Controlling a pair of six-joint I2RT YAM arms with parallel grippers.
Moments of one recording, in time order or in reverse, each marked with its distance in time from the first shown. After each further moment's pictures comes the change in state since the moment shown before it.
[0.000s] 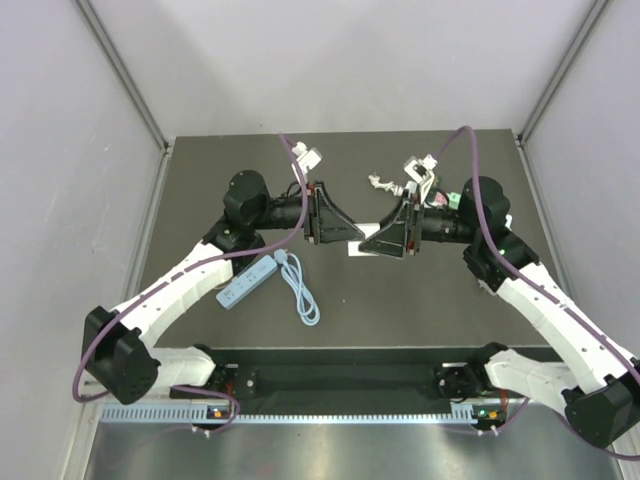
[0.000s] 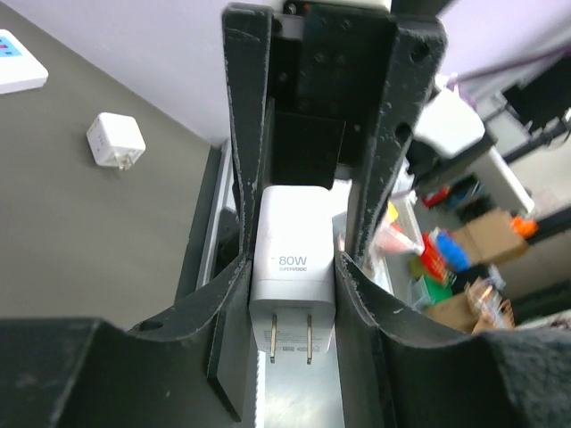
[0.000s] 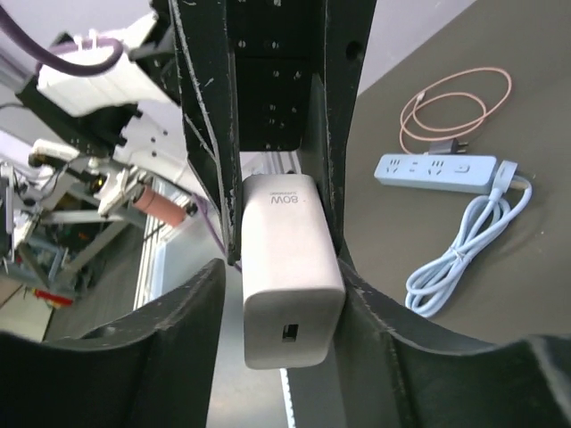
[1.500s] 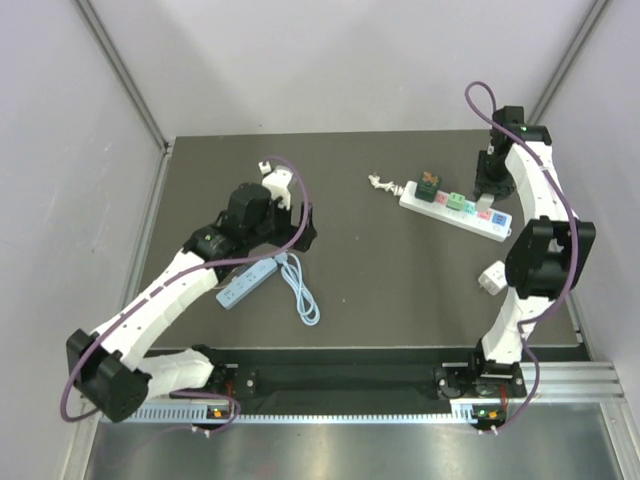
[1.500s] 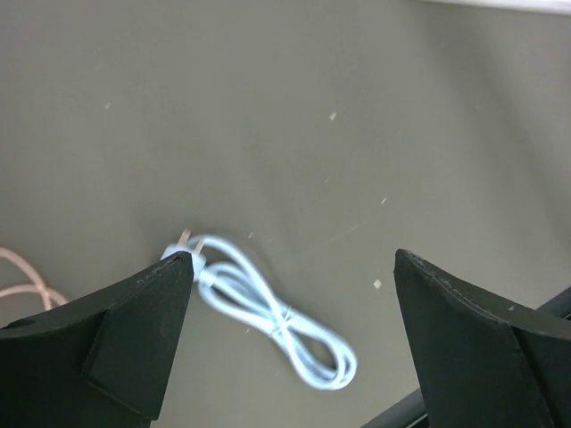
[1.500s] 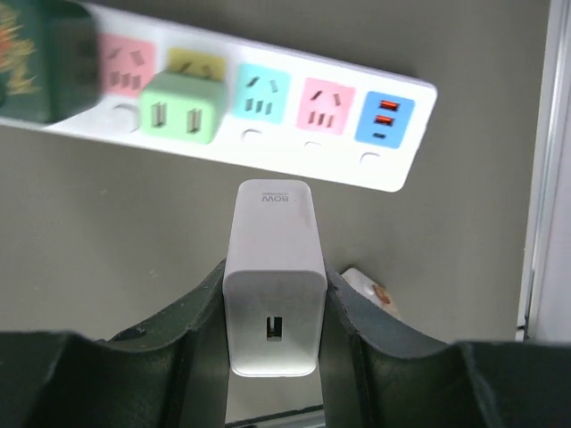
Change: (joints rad) left arm 0.030 -0.068 0.055 -0.776 -0.947 0.602; right arm -0.564 0.834 0.799 -1.043 1.051 -0.455
